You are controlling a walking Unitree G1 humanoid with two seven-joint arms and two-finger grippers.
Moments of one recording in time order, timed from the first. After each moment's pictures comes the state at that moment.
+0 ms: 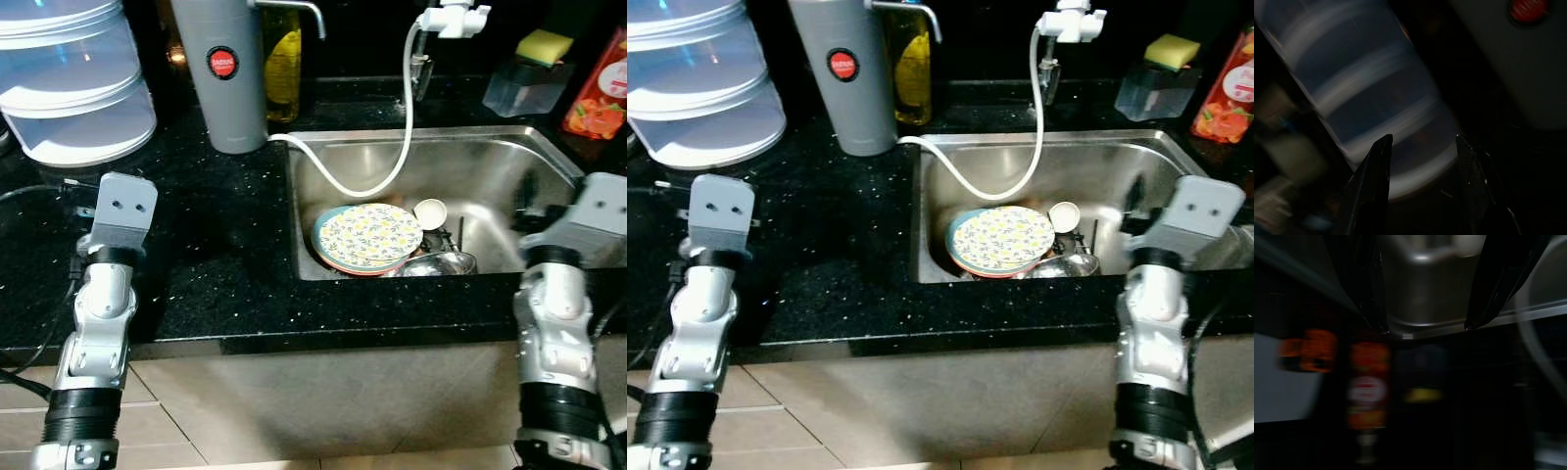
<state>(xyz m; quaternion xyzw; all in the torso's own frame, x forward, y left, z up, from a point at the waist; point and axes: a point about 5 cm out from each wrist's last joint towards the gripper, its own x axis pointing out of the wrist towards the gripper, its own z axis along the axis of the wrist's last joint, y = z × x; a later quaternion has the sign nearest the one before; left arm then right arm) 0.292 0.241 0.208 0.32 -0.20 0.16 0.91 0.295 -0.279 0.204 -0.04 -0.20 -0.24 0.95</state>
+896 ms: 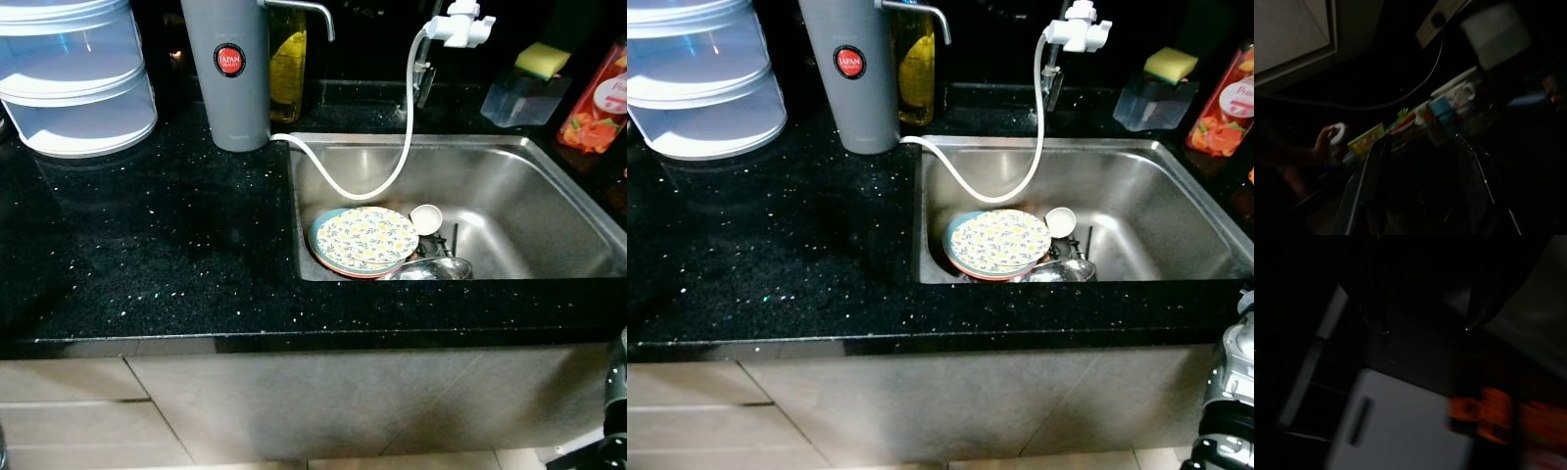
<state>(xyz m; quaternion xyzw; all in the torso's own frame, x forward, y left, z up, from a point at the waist) 0.163 0.368 0.182 0.37 -0.06 0.51 0.78 0.244 -0.409 0.144 -0.09 -0.04 -0.48 0.87</state>
